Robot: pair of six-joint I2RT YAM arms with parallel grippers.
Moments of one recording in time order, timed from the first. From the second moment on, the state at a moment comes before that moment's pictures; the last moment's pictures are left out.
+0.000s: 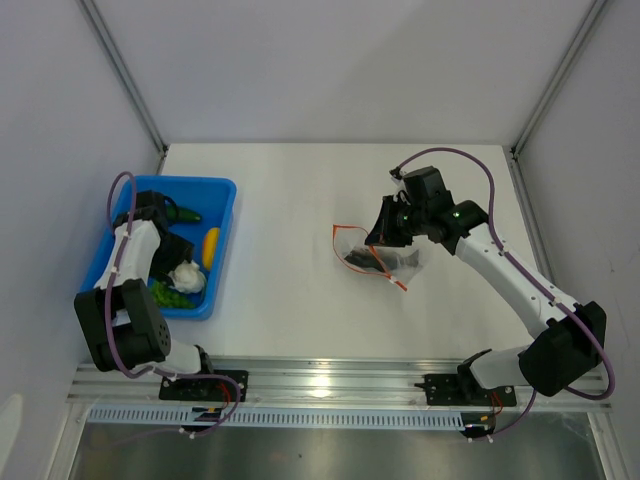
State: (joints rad) left arm 0.28 1.44 1.06 -0.96 -0.23 -0.85; right arm 0.52 1.37 1.27 -0.69 -0.30 0.59
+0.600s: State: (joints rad) left arm 0.28 1.27 1.07 -0.94 -0.05 -0.77; right arm 0.52 1.37 1.27 -0.69 -0.30 0.59
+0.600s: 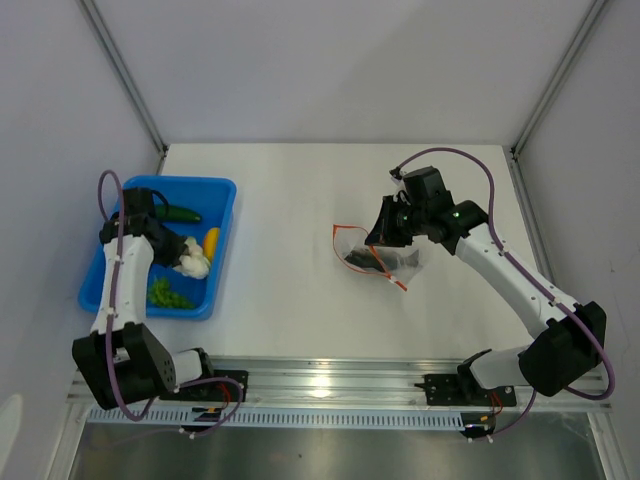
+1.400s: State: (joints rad) left arm -0.14 1.09 1.25 -0.85 0.33 -0.90; right arm 0.52 1.37 1.29 -0.71 -0.29 0.59
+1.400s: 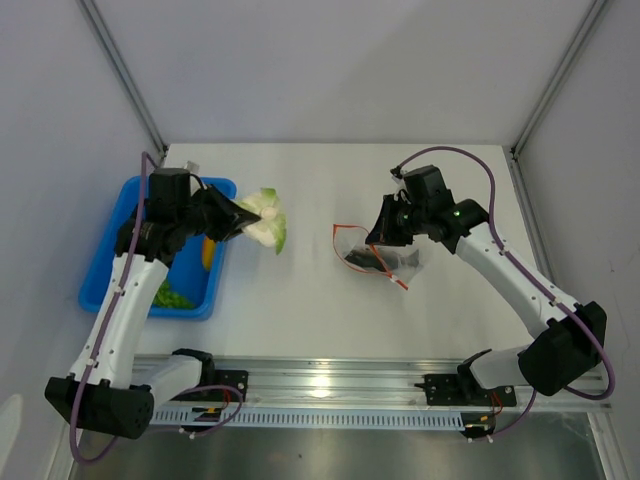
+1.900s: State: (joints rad) left arm -0.41 1.26 1.14 -0.54 0.66 -1.16; right arm 0.52 1.37 1.29 -0.71 -0.29 0.59
